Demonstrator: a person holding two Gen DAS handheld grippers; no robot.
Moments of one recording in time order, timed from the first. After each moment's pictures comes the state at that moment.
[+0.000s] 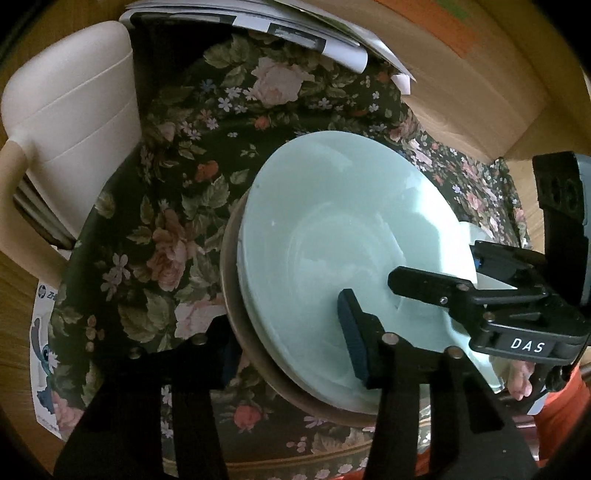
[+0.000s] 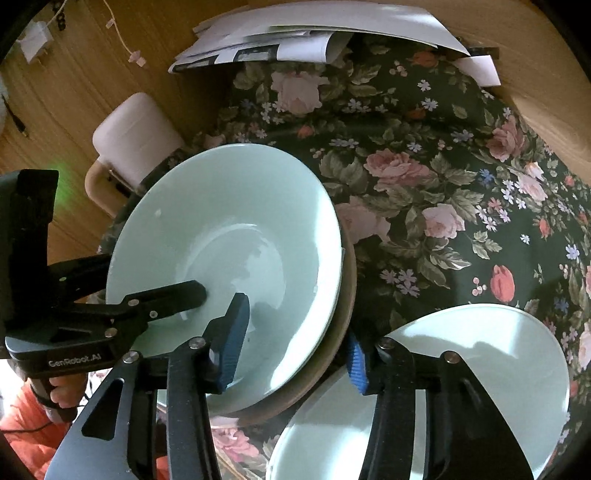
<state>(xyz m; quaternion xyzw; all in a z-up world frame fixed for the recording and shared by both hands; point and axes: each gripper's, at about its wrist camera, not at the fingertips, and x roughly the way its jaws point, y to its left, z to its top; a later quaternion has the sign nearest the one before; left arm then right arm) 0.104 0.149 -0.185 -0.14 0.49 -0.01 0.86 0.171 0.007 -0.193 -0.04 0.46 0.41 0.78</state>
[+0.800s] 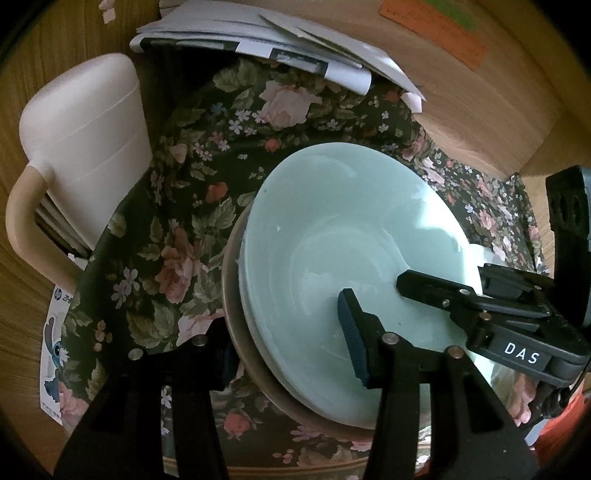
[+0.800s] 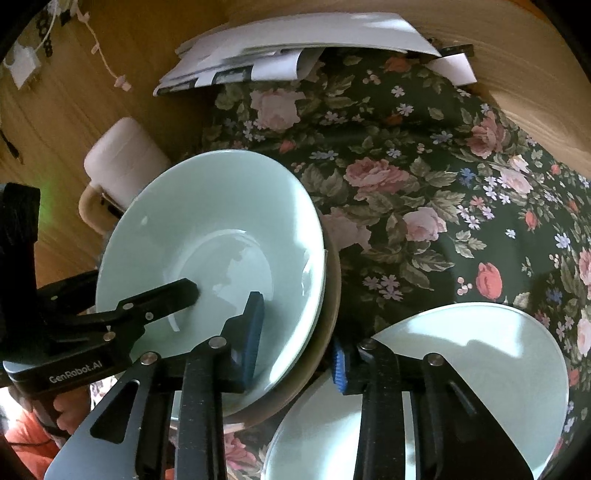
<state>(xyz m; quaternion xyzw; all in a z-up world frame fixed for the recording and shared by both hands) 0.110 0.139 -0.173 -0.13 0.47 0.04 0.87 0.172 -0.008 -0.187 0.00 0.45 0.39 0.80</state>
